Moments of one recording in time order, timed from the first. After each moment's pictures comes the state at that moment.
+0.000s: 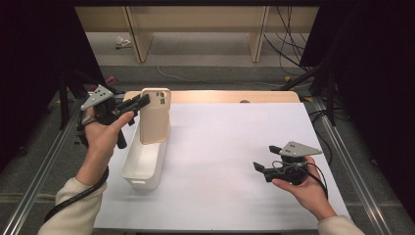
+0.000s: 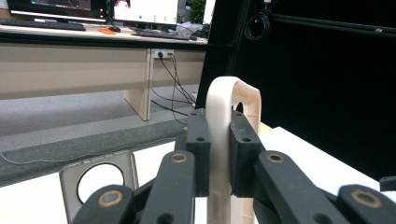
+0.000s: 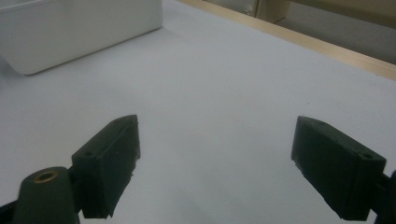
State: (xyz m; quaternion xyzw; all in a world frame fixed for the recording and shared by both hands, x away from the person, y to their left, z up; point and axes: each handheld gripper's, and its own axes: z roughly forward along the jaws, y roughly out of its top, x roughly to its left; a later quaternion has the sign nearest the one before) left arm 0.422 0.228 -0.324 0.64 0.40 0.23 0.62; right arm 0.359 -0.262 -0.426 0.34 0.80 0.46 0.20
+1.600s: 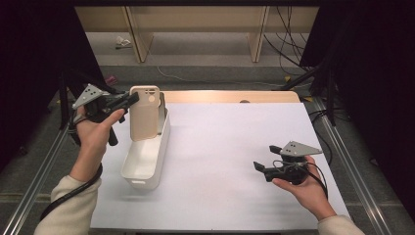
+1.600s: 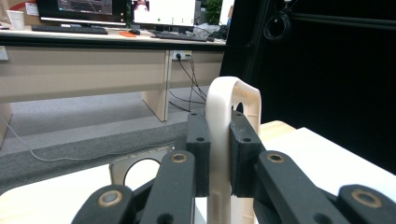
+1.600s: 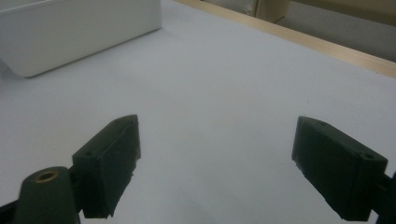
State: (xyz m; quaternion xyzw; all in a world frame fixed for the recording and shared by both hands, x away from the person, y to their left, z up) left arm 0.434 0.254 -0.332 0.63 0.41 0.26 0.61; right arm 0.360 -0.263 -0.427 0.34 0.80 0.46 0.19
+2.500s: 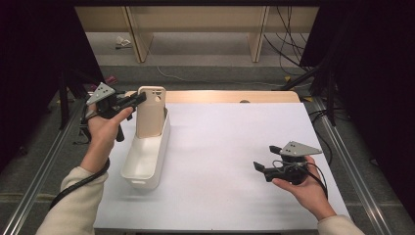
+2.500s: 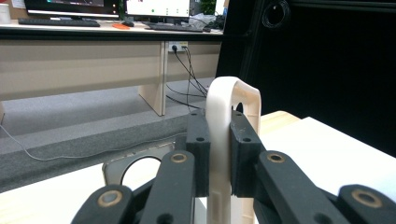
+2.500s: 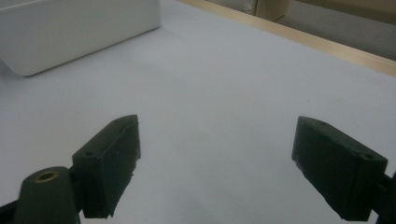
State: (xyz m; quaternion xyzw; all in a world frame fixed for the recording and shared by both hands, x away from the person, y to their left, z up) left arm 0.464 0.245 -0.352 0.65 0.40 0.25 0.60; right arm 0.360 -0.263 -0.428 0.34 0.80 0.46 0.19
